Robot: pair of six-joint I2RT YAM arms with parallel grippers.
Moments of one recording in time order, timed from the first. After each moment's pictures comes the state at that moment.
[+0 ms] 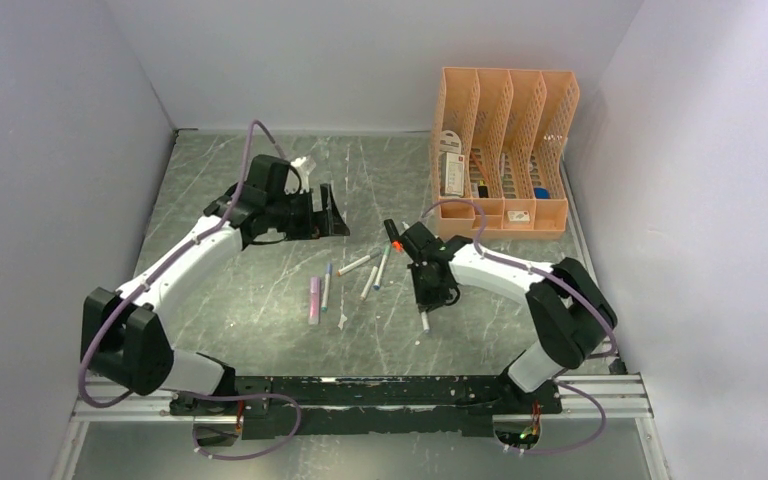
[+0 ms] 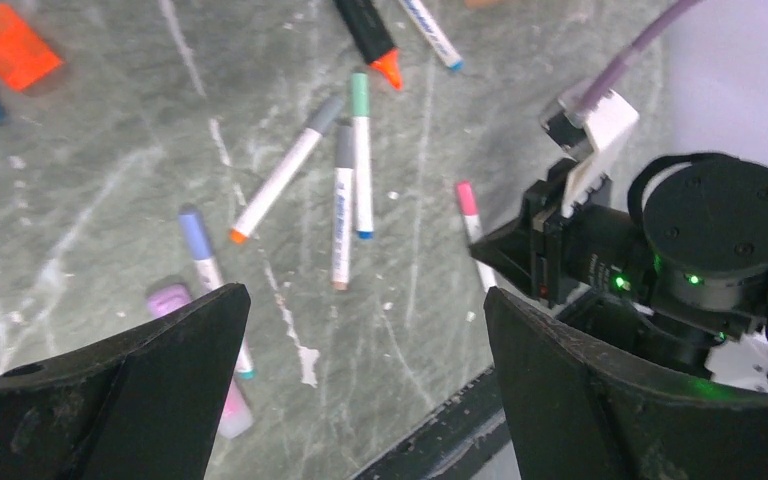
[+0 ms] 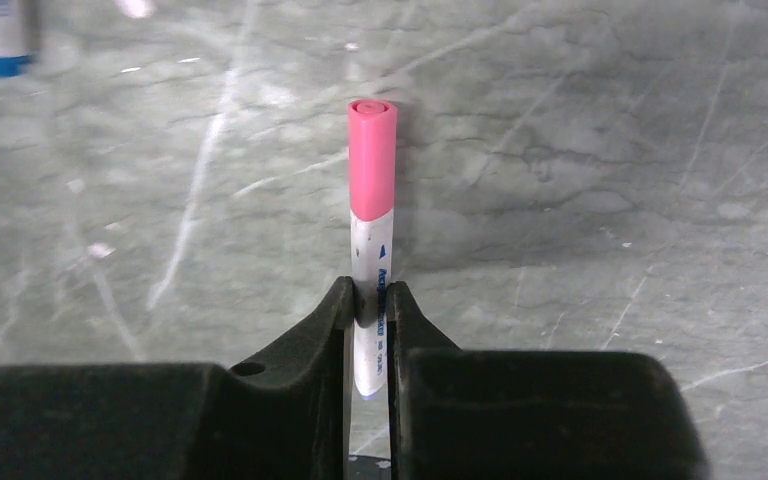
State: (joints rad) left arm -0.43 1.41 1.15 -0.52 0.35 -0.48; right arm 0.70 1.58 0.89 -0.67 0.08 0.55
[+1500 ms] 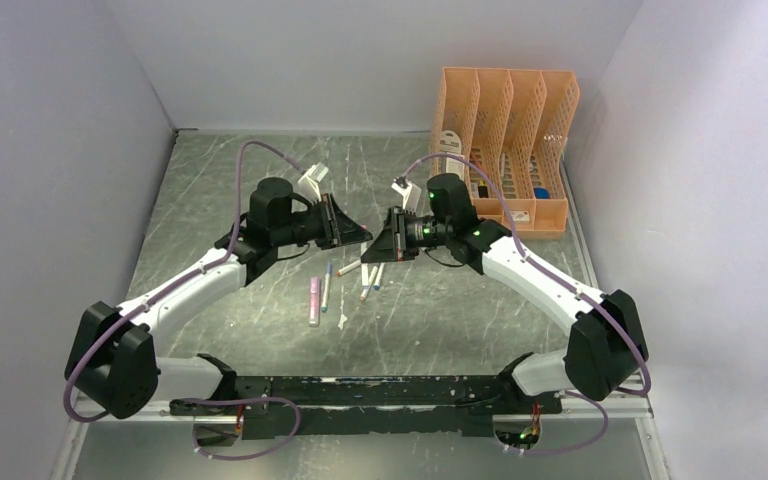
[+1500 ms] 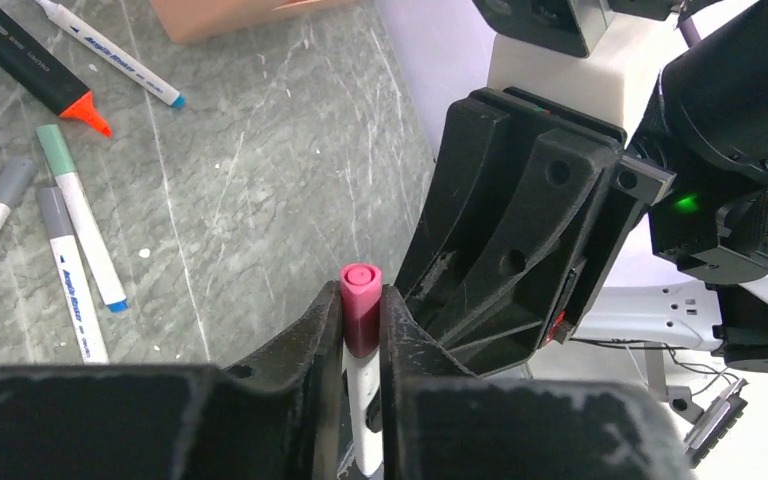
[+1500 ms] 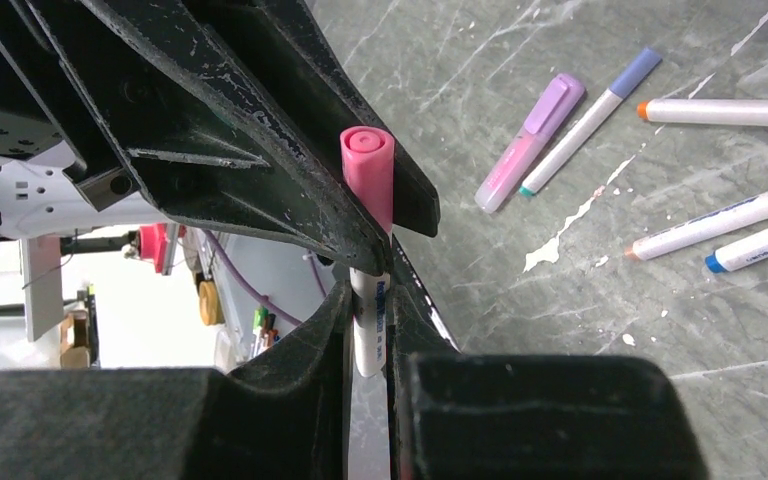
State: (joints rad) left arm -0.55 1.28 0.86 0.12 0.59 -0.83; right arm 0.59 1.37 1.01 -0.19 -0.74 0.63
